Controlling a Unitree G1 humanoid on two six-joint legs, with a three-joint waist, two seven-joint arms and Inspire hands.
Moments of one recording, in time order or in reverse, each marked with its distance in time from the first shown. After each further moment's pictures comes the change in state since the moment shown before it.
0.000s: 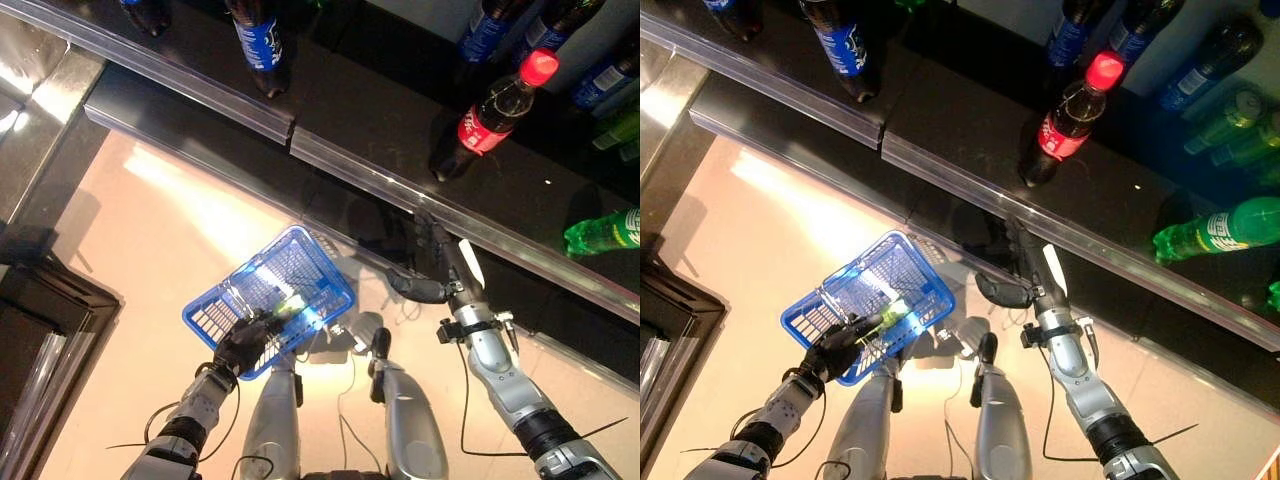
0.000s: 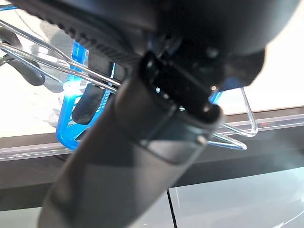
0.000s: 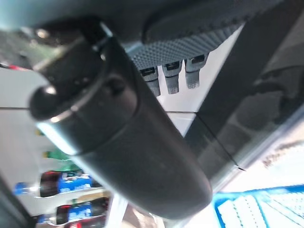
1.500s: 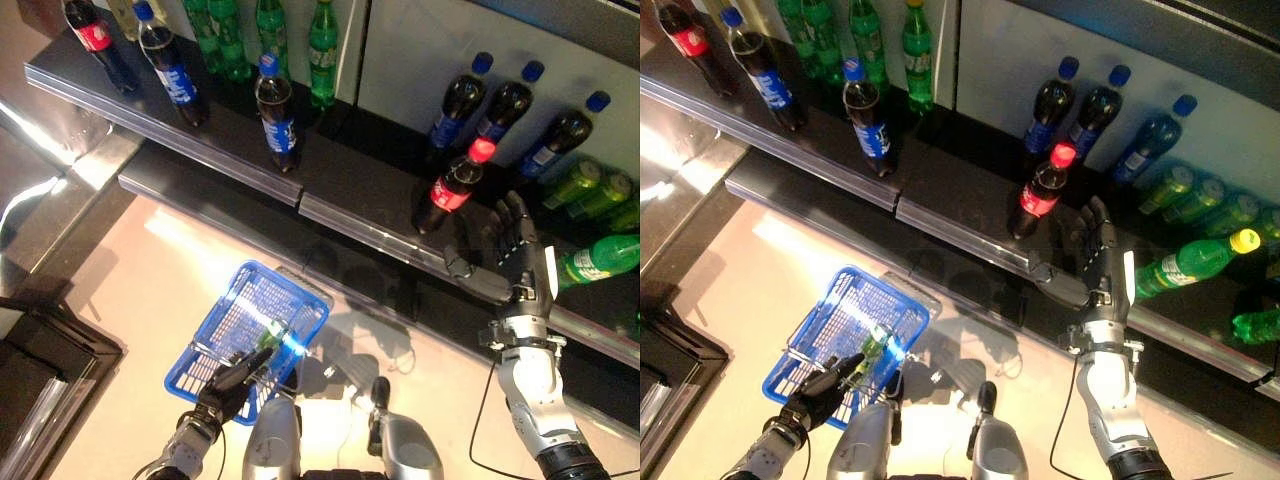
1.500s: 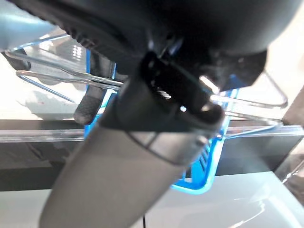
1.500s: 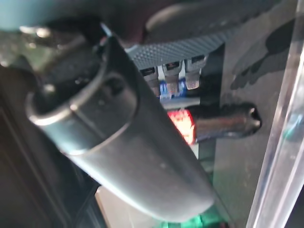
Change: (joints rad) left arm 0.232 -0.008 0.163 -0.052 0.059 0.094 -0.007; right arm 0.195 -0.002 -0.195 -0.183 0.276 -0.036 0.017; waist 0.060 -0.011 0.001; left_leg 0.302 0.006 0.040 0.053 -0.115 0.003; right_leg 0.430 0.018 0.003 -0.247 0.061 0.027
